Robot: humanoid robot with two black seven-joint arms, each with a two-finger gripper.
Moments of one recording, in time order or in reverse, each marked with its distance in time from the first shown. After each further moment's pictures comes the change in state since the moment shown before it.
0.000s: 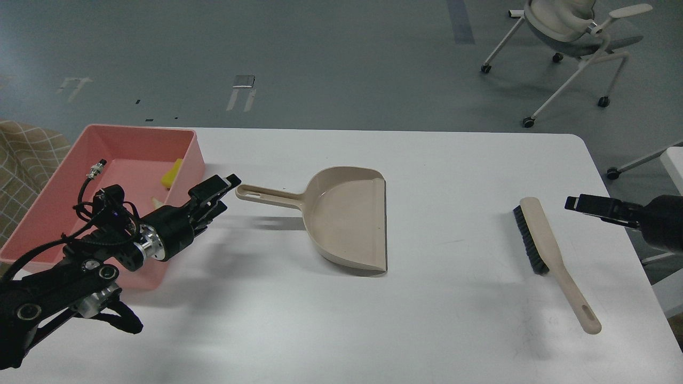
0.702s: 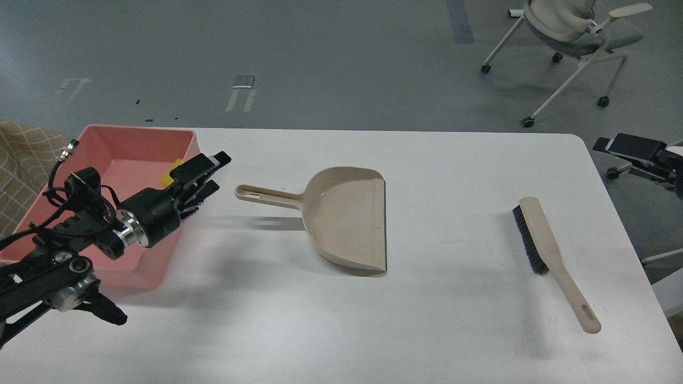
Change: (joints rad) left arm 0.003 0.104 -0.125 -0.164 -0.012 0.013 0.011; right arm -0.004 0.034 0.227 -0.056 0.135 0.000 -0.002
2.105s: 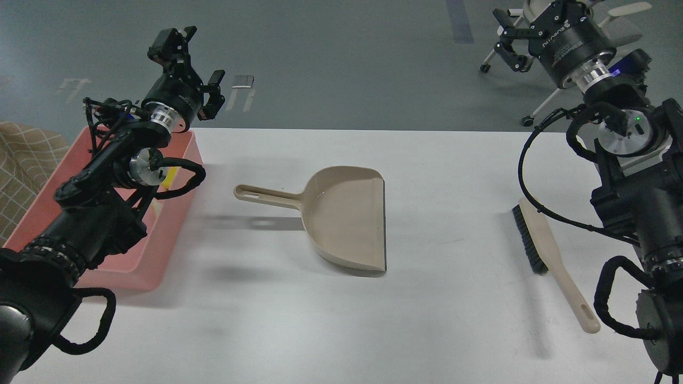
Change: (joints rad) left arm -0.479 -0.620 -0.306 0.929 -0.486 -0.255 -0.017; right arm 0.413 0.950 0.541 -0.733 0.455 0.000 0.008
